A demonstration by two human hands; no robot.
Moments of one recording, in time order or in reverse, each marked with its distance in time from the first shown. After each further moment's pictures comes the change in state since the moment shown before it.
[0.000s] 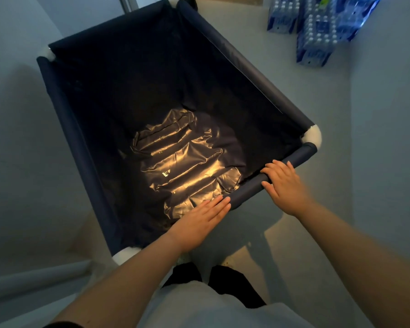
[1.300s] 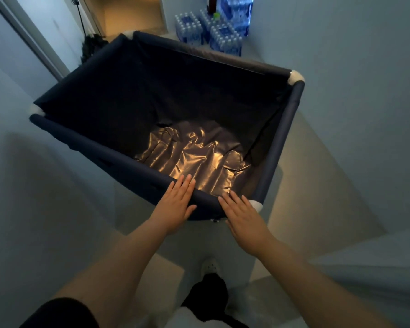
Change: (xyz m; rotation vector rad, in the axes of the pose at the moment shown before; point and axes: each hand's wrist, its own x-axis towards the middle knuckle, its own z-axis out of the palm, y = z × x) left_hand -0.217 -0.234 -0.004 0.119 -0.033 0.116; right_hand -0.036 -0.458 0.087 0.028 0.036 0.358
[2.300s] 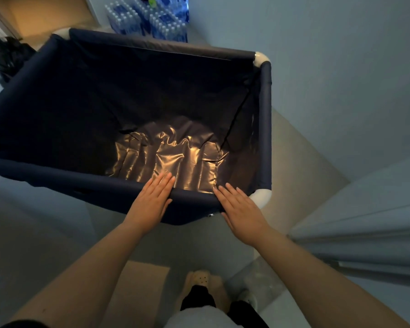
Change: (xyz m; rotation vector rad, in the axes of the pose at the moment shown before) left_hand 0.022 -0.104 -0.003 -0.034 0.139 0.283; right_hand 0.034 -0.041 0.018 -0.035 0.083 0.252
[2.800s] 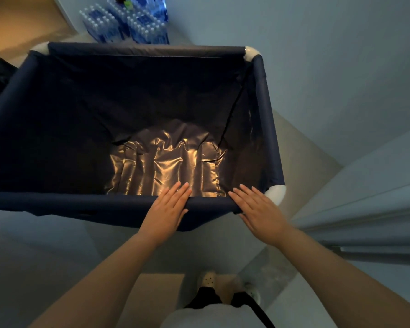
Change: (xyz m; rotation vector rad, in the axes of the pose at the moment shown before) left_hand 0.015 0.027 0.008 -0.018 0.005 0.175; right_hand -0.027 0.035 0.006 0.001 -0.005 0.061
